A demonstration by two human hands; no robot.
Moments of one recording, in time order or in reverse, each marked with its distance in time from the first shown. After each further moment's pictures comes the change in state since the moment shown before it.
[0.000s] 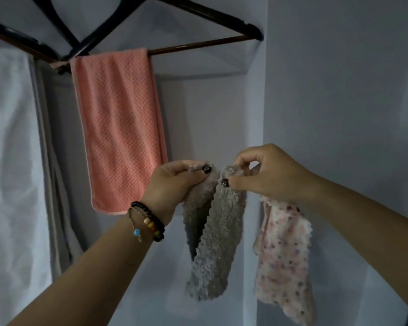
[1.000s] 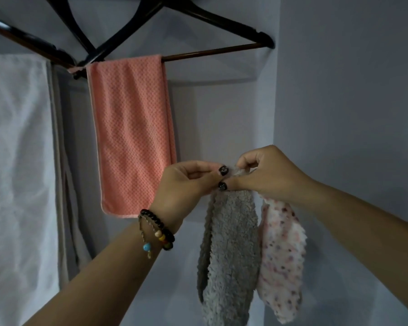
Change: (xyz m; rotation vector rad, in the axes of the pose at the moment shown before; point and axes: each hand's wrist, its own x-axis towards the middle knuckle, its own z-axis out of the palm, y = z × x) left_hand -0.024 0.020 0.002 0.071 -0.092 0.207; right_hand 0.020 -0.006 0.016 0.069 0.079 0.048
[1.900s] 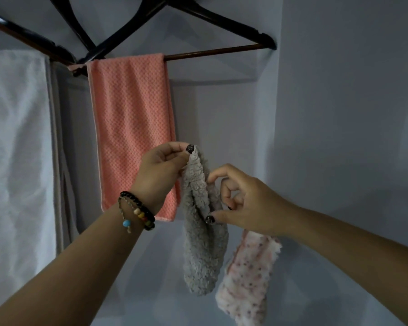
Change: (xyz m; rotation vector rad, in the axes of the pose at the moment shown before) left_hand 0.030 -0.005 -0.040 -0.066 0.132 0.044; right_hand -0.023 0.006 0.037 -0.012 -0.255 -0.190
